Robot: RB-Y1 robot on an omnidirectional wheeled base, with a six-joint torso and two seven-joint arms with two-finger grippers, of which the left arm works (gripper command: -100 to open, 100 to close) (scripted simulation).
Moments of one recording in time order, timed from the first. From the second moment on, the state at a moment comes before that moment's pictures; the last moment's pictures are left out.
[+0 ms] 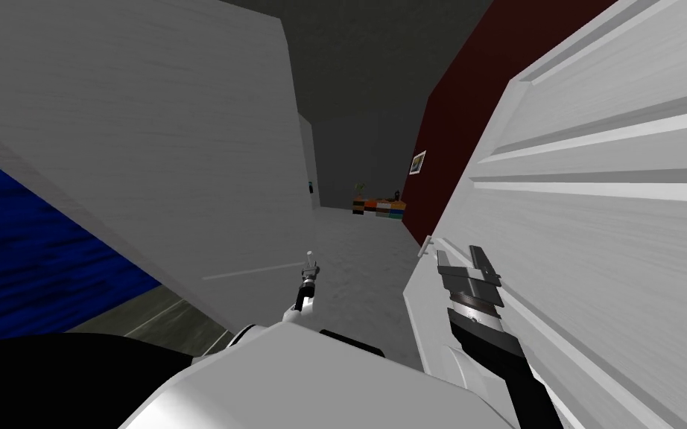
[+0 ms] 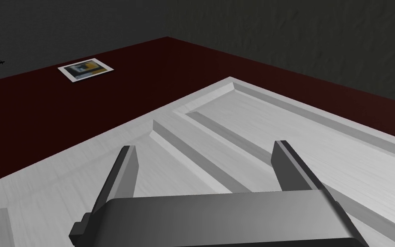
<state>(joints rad) -0.24 0.06 0.17 -0.49 0.38 -0.86 1.34</state>
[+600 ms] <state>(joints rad) -0.18 0.05 0.22 -0.59 0.43 -0.84 1.29</state>
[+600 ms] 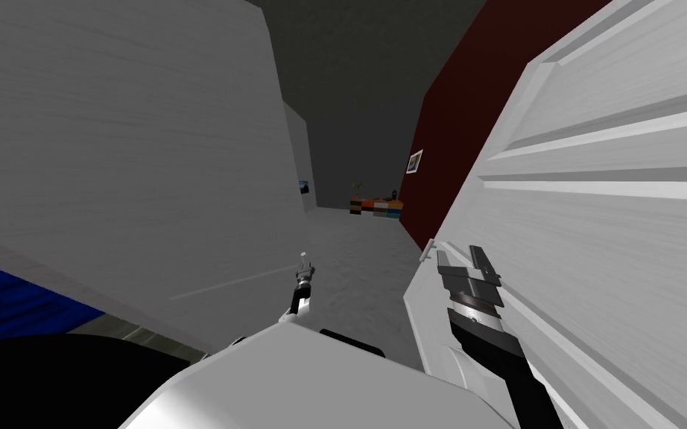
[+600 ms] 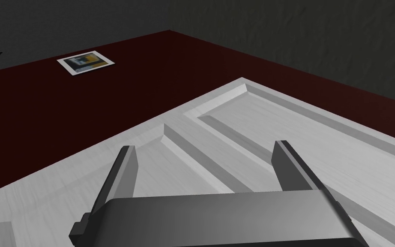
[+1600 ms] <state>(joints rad) -0.13 0.06 0.31 -0.64 0.53 -0.87 1.22</state>
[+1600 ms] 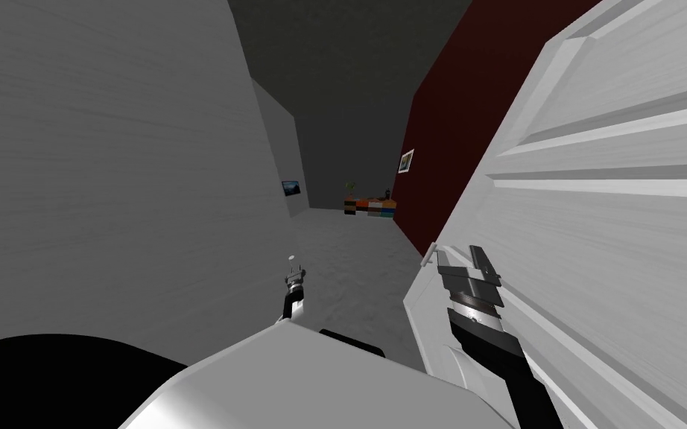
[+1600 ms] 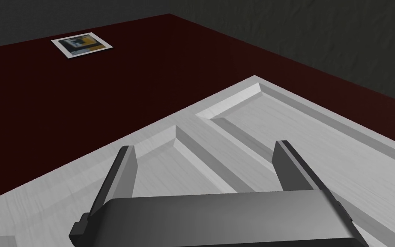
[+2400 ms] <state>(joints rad) -0.11 0.05 0.39 -0.68 0.61 -0.88 1.16</state>
